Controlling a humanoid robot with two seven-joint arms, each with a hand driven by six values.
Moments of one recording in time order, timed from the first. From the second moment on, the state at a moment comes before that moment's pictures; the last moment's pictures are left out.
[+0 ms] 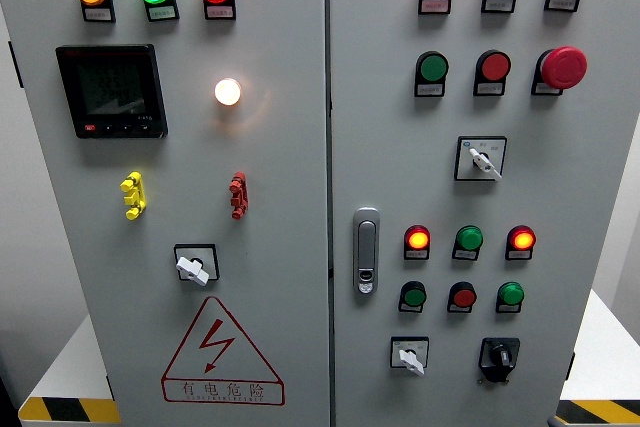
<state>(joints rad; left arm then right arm) -0.04 -0.09 0.02 -0.19 0.04 0.09 0.03 -0.04 0.13 1.62 1.57 -1.28 0.27 -0.02</state>
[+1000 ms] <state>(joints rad) -0.04 -0.09 0.02 -0.19 0.04 0.09 0.03 0.12 0.14 1.58 1.45 -1.29 0.25 -0.04</state>
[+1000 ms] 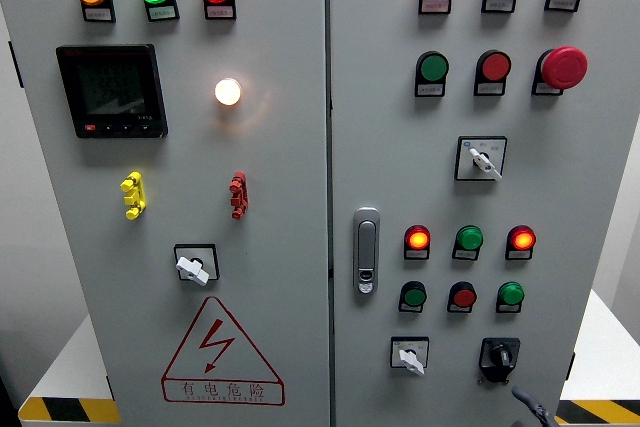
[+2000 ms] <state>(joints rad) -0.04 -0.09 0.02 -0.19 0.04 0.09 0.03 0.19 0.14 1.56 1.42 -1.29 0.25 -0.07</state>
